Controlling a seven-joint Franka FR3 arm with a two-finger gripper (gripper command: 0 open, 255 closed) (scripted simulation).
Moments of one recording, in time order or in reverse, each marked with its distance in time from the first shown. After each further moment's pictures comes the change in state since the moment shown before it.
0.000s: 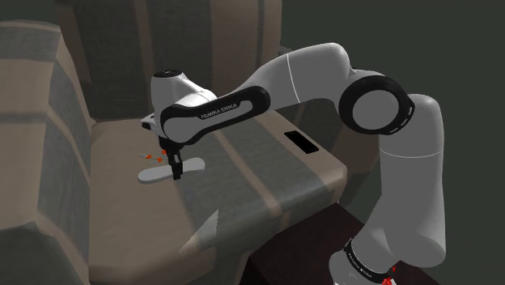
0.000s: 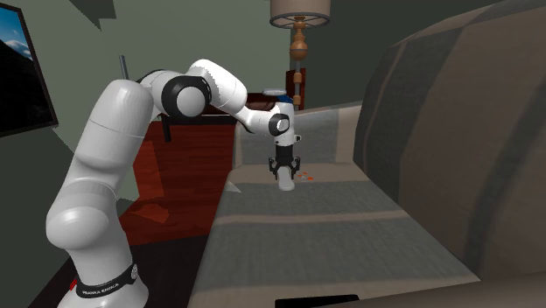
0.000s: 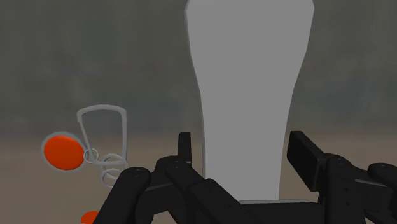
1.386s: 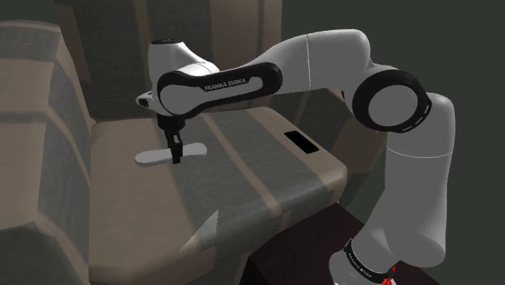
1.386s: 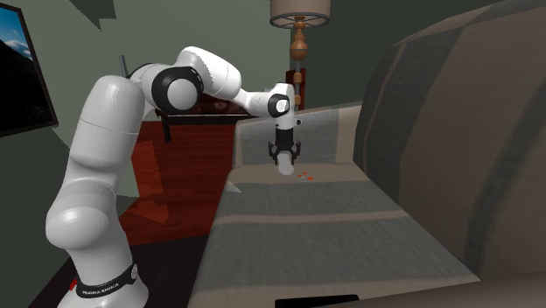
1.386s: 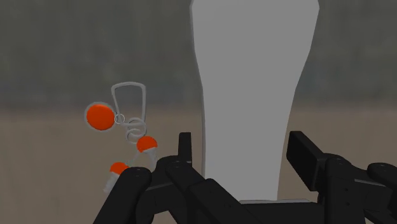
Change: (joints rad) arm -0.005 -0.073 0.012 0.080 0.024 -0.150 -0.018
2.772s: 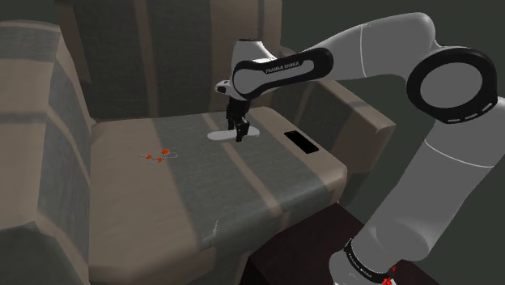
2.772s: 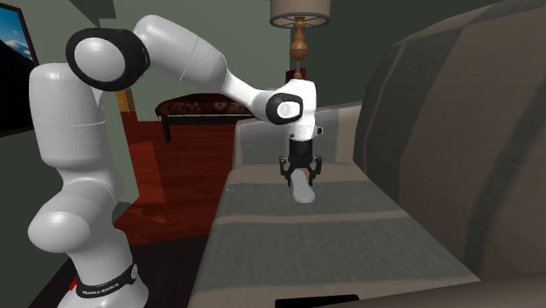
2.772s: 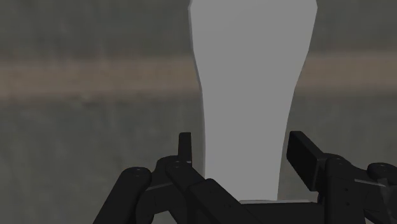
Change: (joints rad) arm -0.271 -0.338 -0.118 -0.425 0.103 0.108 -0.402
